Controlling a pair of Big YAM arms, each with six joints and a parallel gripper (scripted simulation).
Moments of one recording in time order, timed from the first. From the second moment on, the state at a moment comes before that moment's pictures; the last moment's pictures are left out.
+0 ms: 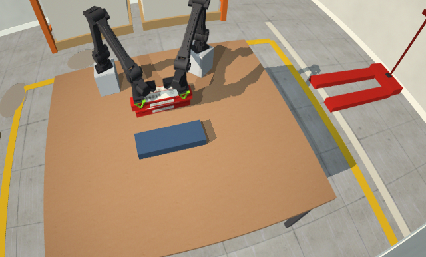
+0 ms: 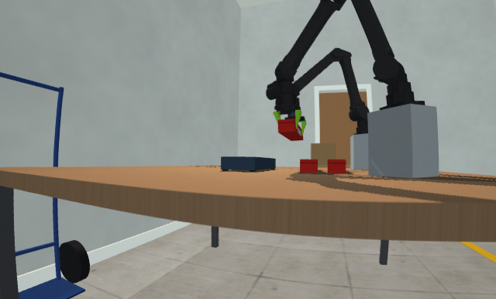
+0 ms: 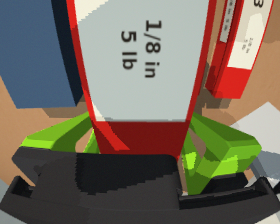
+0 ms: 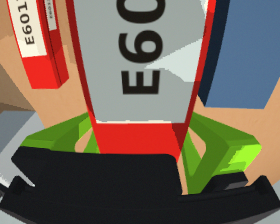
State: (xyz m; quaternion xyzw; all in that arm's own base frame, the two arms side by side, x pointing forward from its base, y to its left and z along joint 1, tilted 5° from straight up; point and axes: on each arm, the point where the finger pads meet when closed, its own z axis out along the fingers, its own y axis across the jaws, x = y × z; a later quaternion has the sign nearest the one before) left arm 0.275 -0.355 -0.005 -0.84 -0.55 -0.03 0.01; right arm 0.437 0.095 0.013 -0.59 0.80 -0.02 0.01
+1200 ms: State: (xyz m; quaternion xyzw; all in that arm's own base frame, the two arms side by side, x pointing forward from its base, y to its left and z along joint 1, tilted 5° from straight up) left arm 0.278 -0.356 -0.001 -0.84 -0.55 -0.03 0.01; right arm 0.440 0.095 0.020 -0.60 0.80 -0.02 0.01
